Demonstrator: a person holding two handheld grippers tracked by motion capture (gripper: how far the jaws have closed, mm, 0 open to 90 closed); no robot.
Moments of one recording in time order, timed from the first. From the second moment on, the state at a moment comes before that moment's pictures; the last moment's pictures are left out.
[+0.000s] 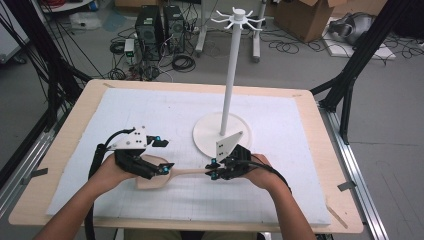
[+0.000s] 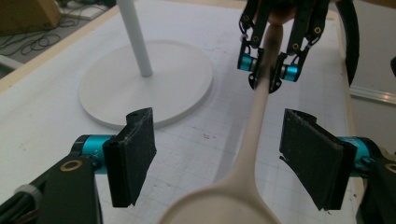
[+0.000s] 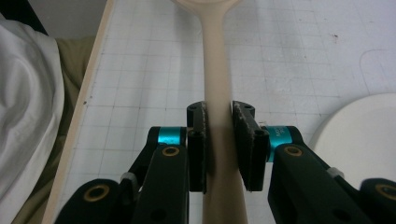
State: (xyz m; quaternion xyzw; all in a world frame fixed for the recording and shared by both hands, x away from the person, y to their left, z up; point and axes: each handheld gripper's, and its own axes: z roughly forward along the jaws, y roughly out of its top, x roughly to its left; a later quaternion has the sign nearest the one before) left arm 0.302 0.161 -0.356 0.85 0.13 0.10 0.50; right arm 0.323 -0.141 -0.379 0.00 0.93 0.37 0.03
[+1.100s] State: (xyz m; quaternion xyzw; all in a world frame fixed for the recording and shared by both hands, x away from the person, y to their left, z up) left arm 0.302 0.101 -0.383 0.94 0.04 0.06 0.34; right arm 0.321 -0.121 -0.371 -0.04 0.94 0.34 0.03
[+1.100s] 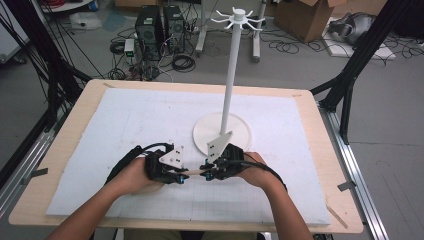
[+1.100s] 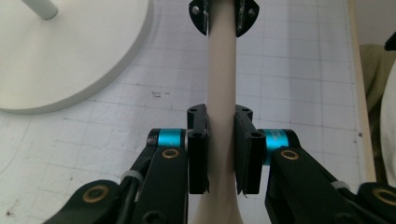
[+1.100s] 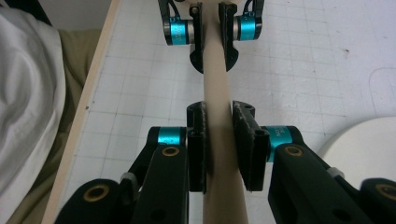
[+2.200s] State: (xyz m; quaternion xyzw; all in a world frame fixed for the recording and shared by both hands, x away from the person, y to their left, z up) left arm 0.309 0.129 -0.370 0.87 0.18 0.14 0.45; right arm 0.312 -0.192 -0.359 0.27 0.80 0.51 0.18
